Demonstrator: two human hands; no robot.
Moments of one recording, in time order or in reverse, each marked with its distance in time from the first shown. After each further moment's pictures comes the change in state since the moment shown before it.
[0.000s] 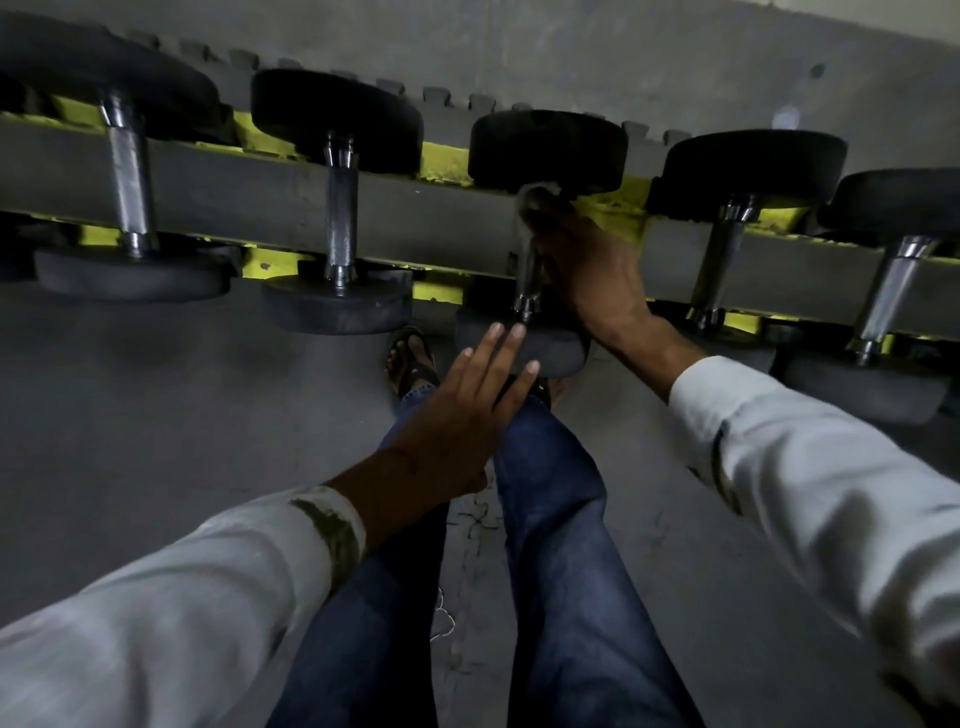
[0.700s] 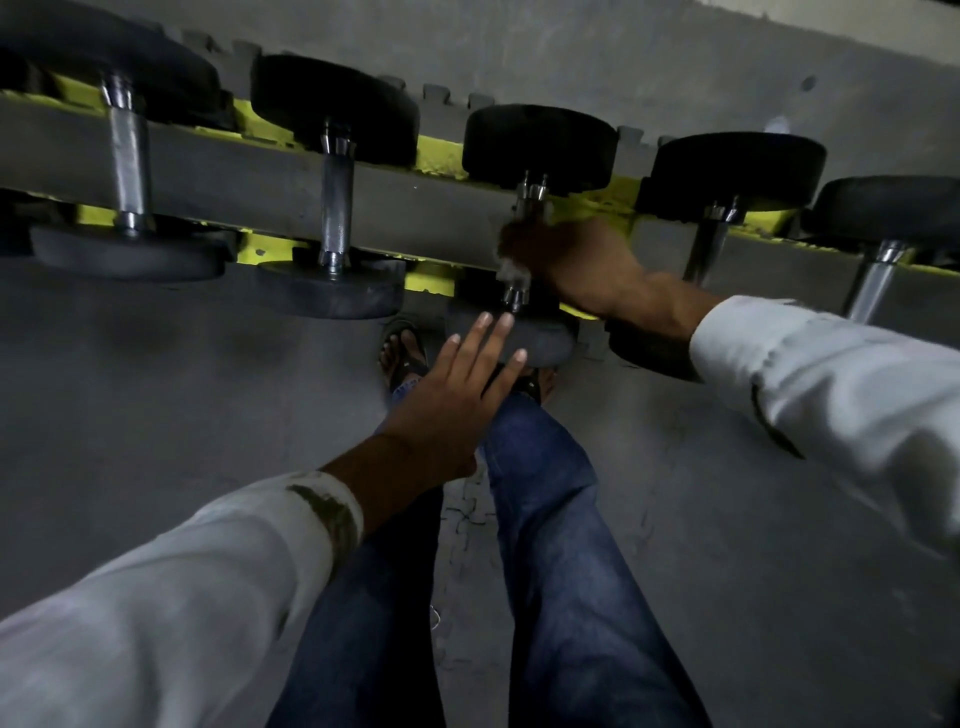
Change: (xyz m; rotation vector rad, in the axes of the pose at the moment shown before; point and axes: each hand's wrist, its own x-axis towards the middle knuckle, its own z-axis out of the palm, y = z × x) left_hand 0.006 0.006 0.008 -0.022 0.018 -0.056; right_hand 0.015 -0.010 -0.049 -0.115 -0.336 -0.396
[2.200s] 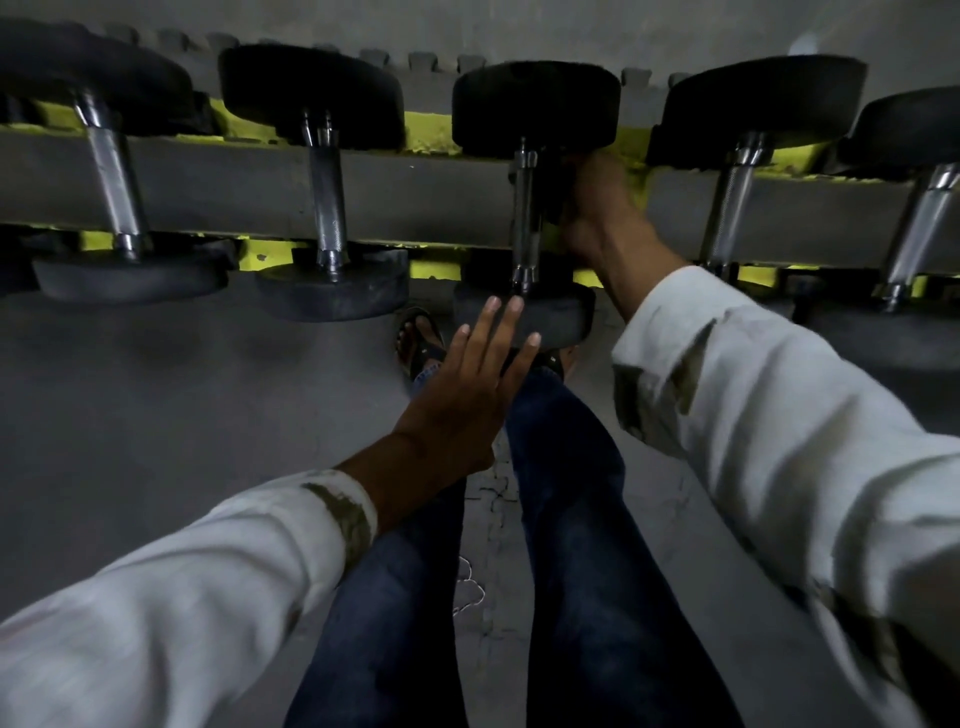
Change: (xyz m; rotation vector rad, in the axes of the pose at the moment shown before) left_hand -0.003 -0.002 0.000 0.008 0.055 0.036; right_hand 0.046 0.012 0.016 2.099 0.613 1.232
